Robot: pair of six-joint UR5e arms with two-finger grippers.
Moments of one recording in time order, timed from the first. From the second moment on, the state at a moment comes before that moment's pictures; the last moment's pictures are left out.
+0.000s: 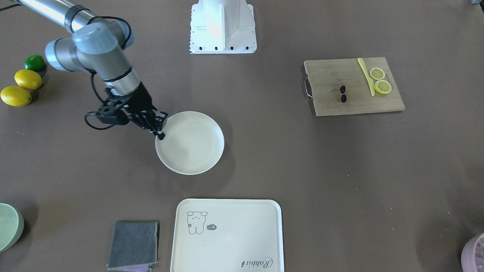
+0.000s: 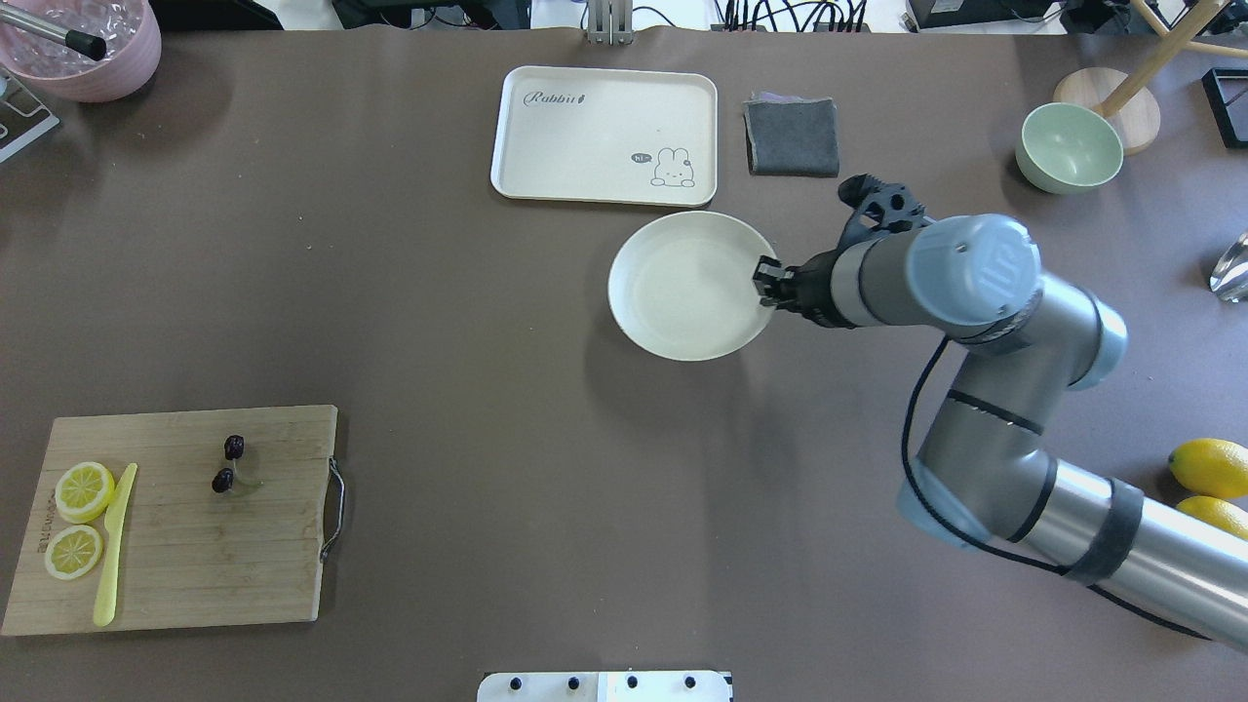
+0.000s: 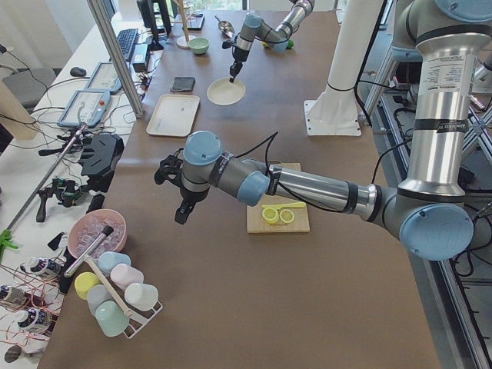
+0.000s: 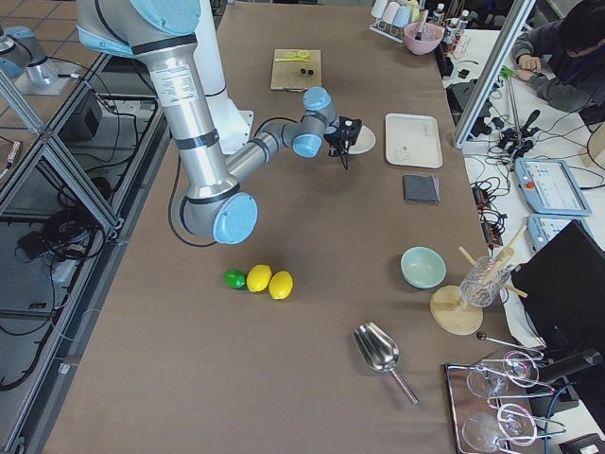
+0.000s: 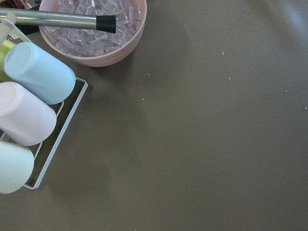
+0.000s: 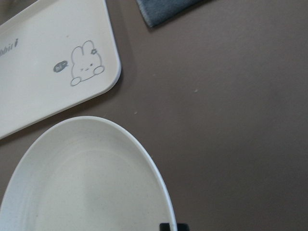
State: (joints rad) left arm -1.50 -1.60 -1.74 -1.87 -2.37 -0.06; right arm 0.56 -1.15 1.72 -1.05 1.69 1.64
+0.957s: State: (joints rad) left arm -1.47 -1.61 -1.74 -1.89 -2.37 -0.13; right arm 0.38 -1.03 1.64 -1.10 1.43 1.68
